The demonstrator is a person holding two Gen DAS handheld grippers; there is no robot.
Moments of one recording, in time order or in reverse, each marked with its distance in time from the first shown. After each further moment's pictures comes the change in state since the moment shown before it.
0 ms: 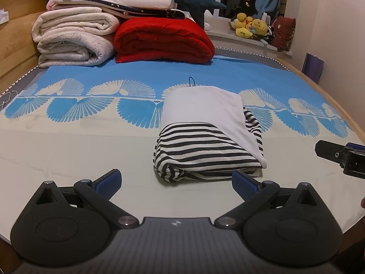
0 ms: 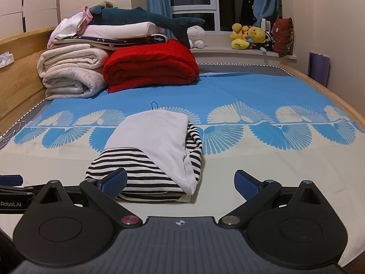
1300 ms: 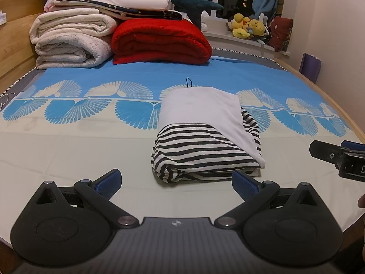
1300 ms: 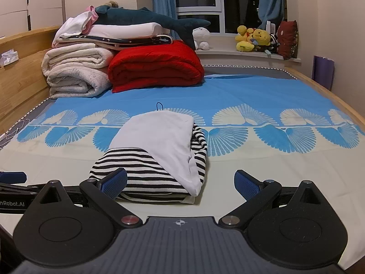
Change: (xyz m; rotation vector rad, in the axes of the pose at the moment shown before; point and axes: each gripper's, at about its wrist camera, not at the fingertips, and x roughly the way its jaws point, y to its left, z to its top) left arm -0.001 -0.002 -0.001 0.009 -0.006 -0.011; right arm -0.001 0.011 0.001 -0.020 -0.005 0.015
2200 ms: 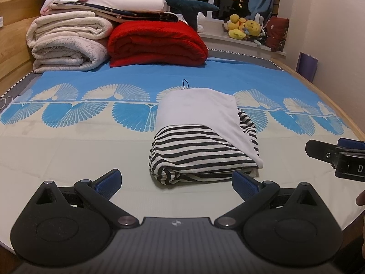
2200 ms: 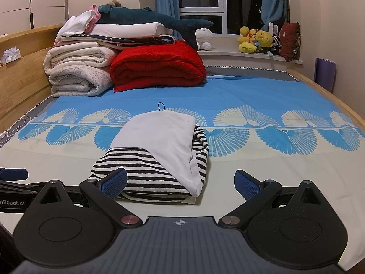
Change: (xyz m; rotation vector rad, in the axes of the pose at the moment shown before) left arm 0.002 0.001 0.000 0.020 -0.014 -0.016; right arm 0.001 -0.001 -0.001 -0.012 -0.002 0.006
